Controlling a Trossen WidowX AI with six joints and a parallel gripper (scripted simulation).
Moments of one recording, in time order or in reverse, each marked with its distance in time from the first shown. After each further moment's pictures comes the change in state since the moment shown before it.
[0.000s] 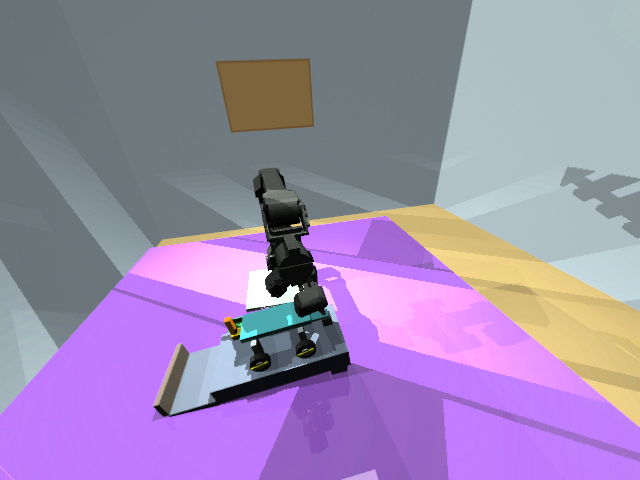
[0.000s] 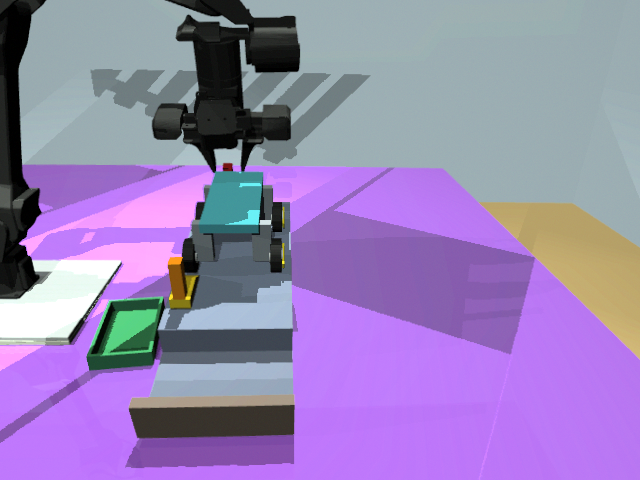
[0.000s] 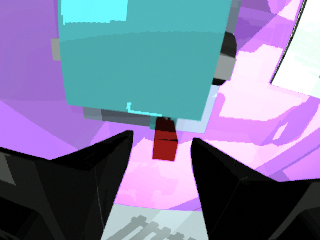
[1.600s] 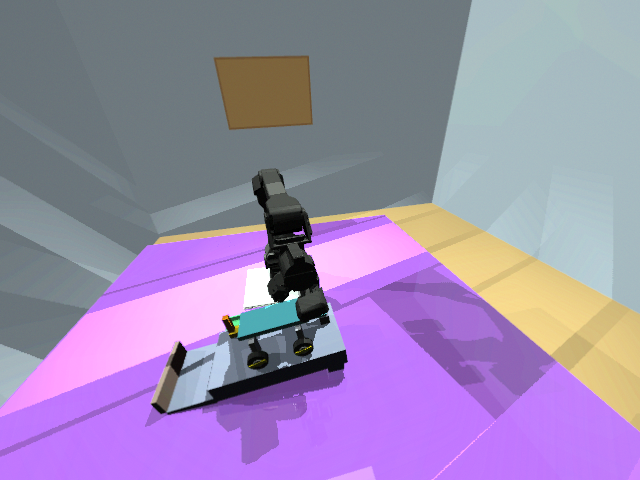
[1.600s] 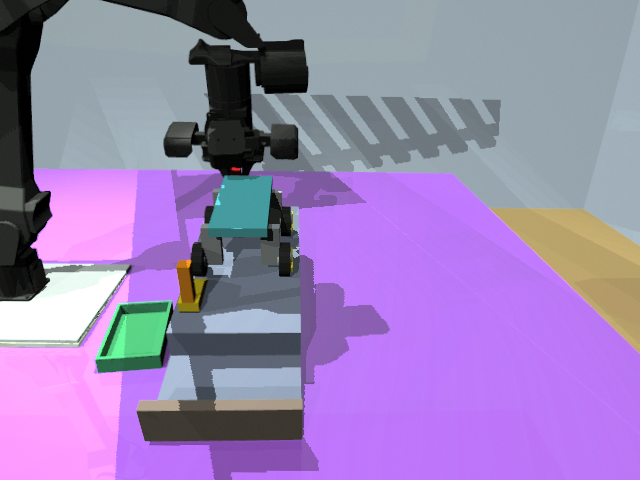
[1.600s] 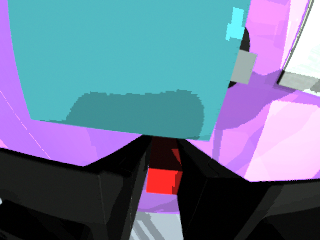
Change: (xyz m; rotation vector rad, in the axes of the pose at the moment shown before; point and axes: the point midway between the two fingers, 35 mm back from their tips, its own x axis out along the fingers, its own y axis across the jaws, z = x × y) arm 0.022 -0.002 -0.001 0.008 0.003 -0.009
